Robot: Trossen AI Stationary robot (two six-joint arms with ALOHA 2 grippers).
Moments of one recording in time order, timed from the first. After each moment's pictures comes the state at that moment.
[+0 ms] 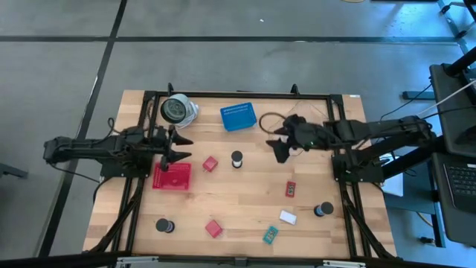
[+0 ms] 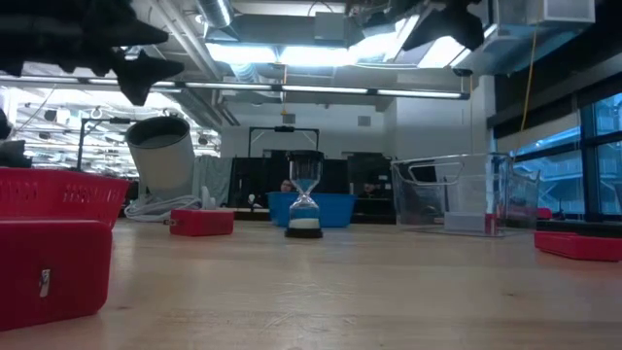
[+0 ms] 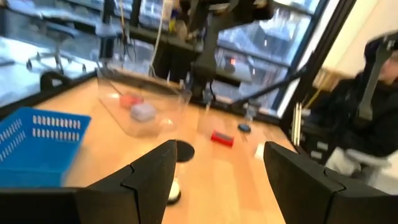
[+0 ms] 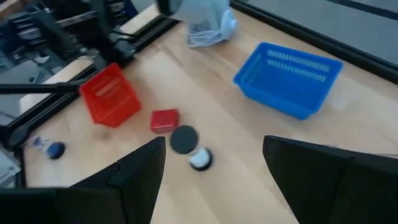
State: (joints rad) left arm 0.09 0.35 0.19 0.10 0.07 -0.29; right arm 0.15 1.21 1.14 -0.61 0.41 0.71
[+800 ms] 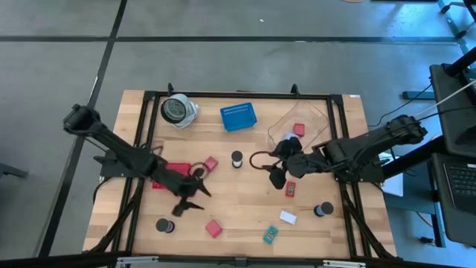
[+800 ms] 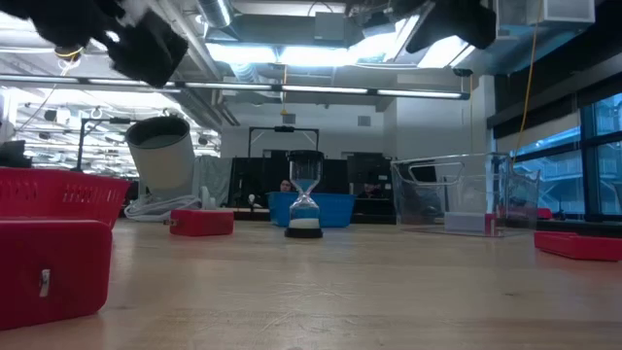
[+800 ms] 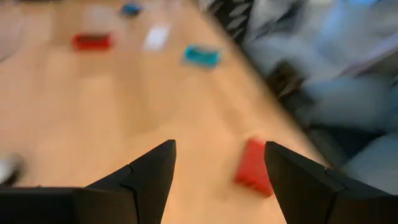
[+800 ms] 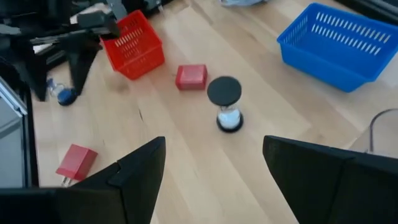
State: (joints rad) left arm -0.49 1.22 0.58 0.09 -0.10 -0.16; right arm 0.37 1.34 1.14 -0.61 0.48 0.78
